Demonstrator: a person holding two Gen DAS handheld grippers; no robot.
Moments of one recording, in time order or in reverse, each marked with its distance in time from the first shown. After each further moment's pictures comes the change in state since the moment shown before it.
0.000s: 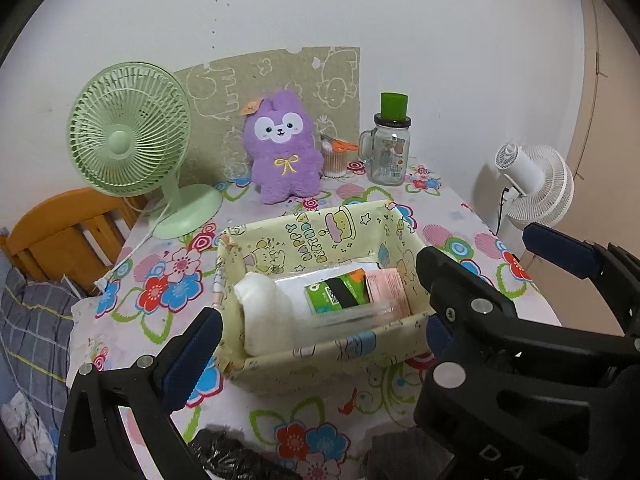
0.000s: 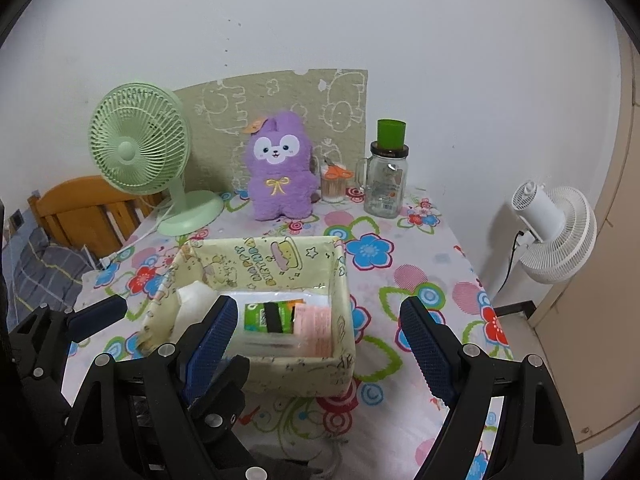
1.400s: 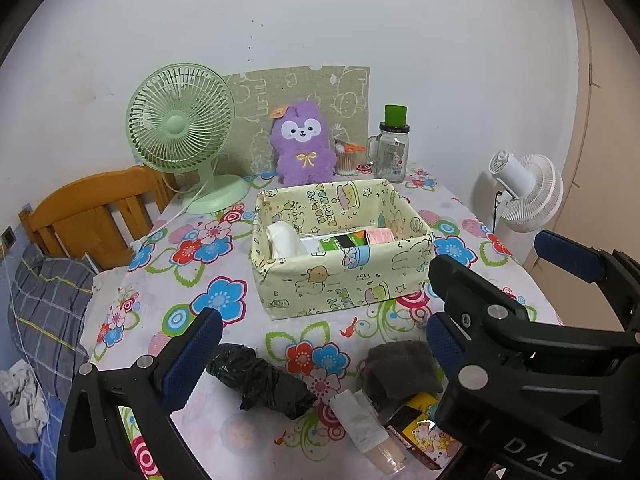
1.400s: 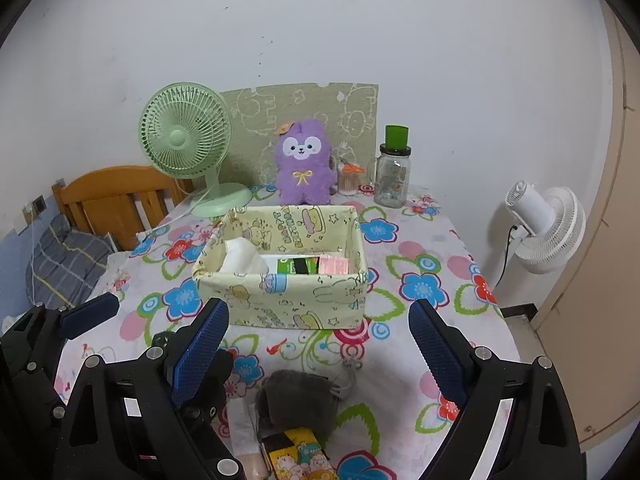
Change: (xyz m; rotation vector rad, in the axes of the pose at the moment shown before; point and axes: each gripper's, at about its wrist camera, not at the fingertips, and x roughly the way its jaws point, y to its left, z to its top) left arm -0.080 -0.001 -0.076 -0.045 -0.075 0.039; right arm -0.082 0.016 -0.066 -0.032 -0.053 0.032
